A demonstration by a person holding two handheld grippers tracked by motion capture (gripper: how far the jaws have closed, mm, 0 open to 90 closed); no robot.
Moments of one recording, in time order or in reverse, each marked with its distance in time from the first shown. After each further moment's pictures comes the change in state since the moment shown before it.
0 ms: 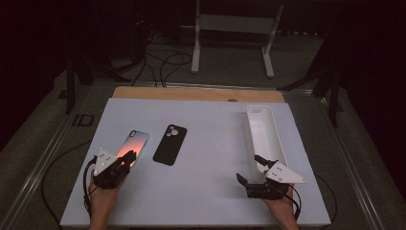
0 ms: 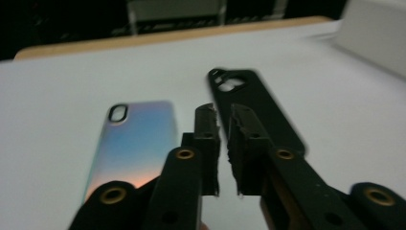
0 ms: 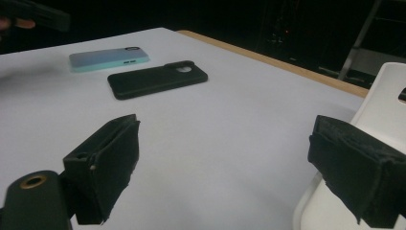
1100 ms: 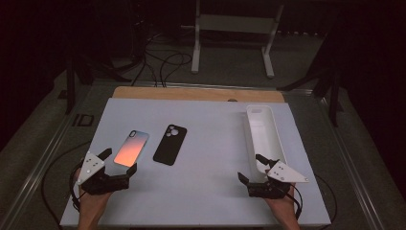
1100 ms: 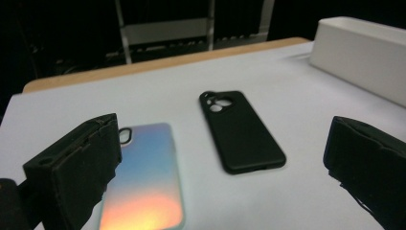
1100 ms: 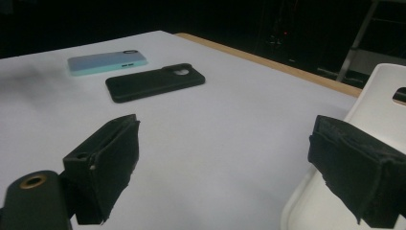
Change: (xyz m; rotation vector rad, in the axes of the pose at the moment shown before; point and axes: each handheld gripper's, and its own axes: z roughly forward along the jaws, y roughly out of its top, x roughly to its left) left arm 0.003 0.011 -0.027 -0.052 -0.017 0.031; right arm -0.004 0.000 -0.002 -0.011 -0.003 0.007
